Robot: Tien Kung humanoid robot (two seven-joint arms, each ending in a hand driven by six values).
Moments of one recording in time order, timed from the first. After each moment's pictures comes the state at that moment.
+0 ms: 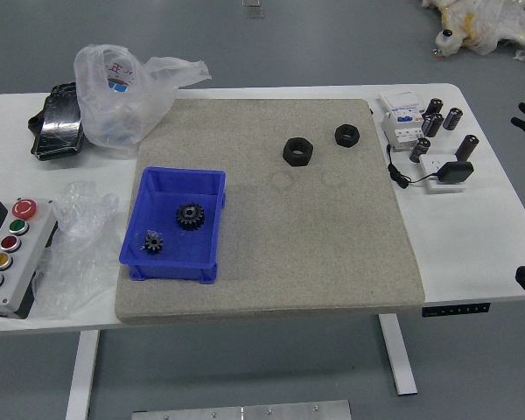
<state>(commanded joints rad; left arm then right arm) -0.08 0.16 -1.21 -0.35 1.10 0.07 0.39 0.08 -0.38 1.52 1.36 -0.78 -0.16 0.34</state>
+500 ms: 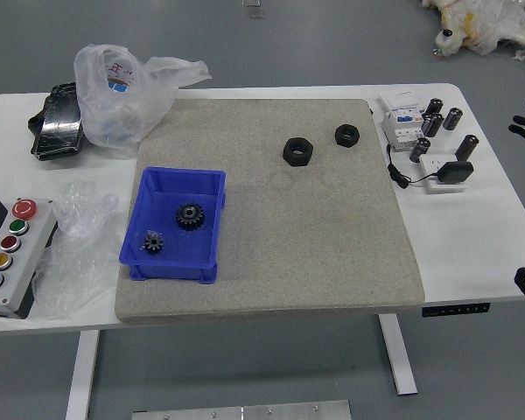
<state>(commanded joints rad) -0.07 0.16 -1.23 -0.35 1.12 0.06 0.40 0.09 -0.37 1.51 1.35 -0.73 -0.14 0.36</state>
